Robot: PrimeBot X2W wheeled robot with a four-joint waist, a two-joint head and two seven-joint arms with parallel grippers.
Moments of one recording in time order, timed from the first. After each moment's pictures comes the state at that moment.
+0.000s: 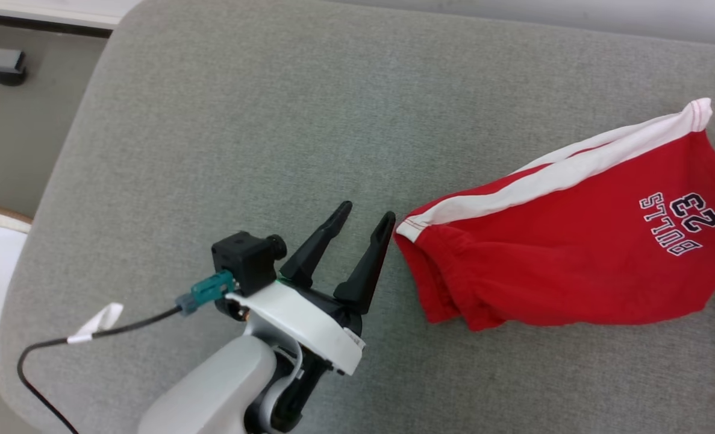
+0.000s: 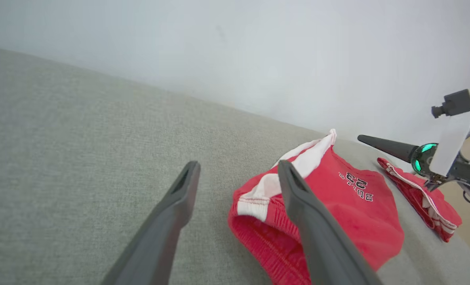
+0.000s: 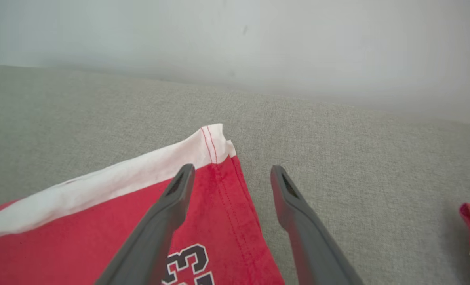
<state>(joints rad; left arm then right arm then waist) -0.61 0.31 -0.83 0.11 -0.92 0.11 -0.24 -0.61 -0.34 -0.08 0.21 0.42 0.13 0.55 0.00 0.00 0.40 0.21</state>
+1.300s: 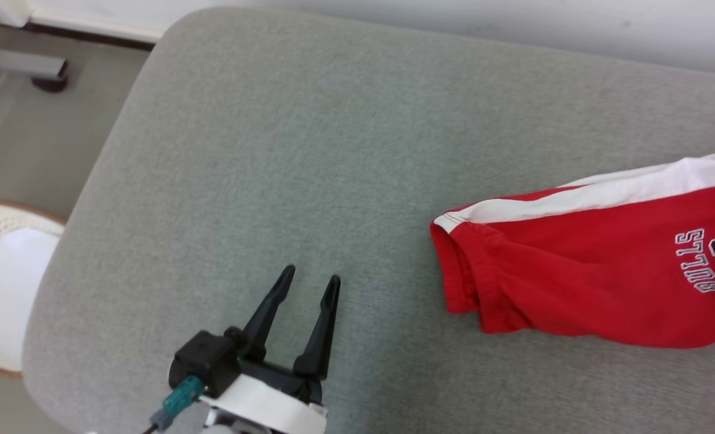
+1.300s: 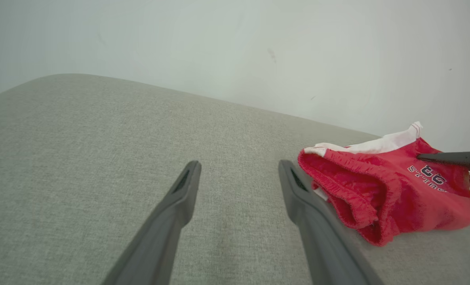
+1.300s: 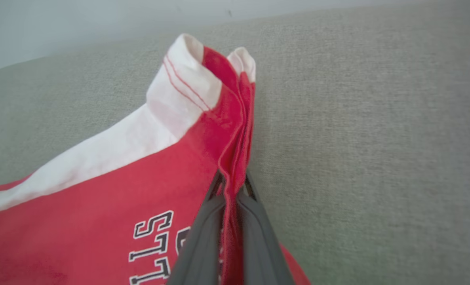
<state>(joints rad) -0.21 0.08 -0.36 0.09 -0.33 -0.08 -0.26 -0.53 -0.37 -0.15 0.33 0.60 0.13 0.68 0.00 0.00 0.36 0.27</state>
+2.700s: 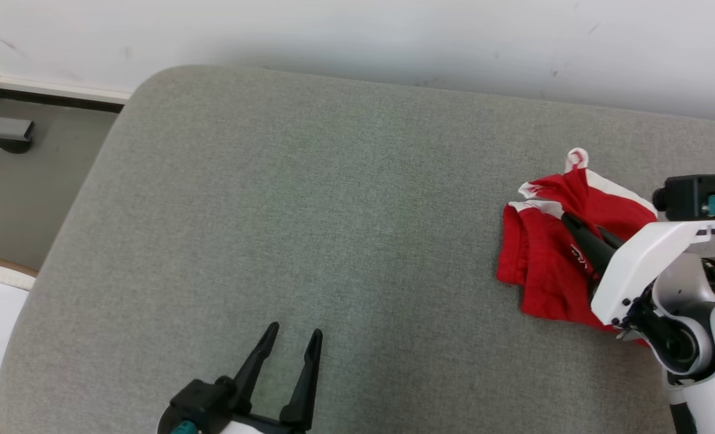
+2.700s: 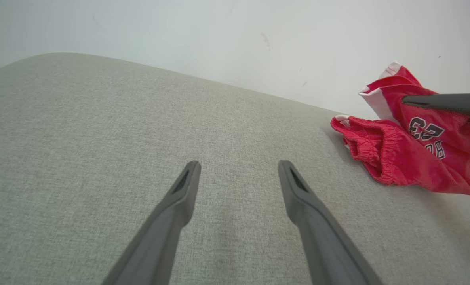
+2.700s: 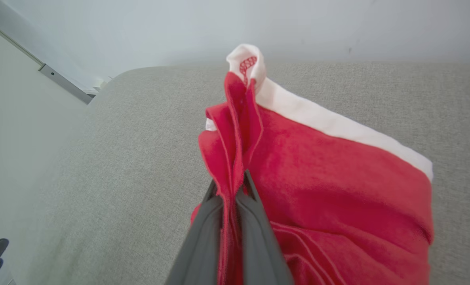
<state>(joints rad) -0.06 0.05 -0.28 0.15 -0.27 -0.12 -0.26 -0.47 -0.13 0.06 0.13 0.60 0.13 0.67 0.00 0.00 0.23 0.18</state>
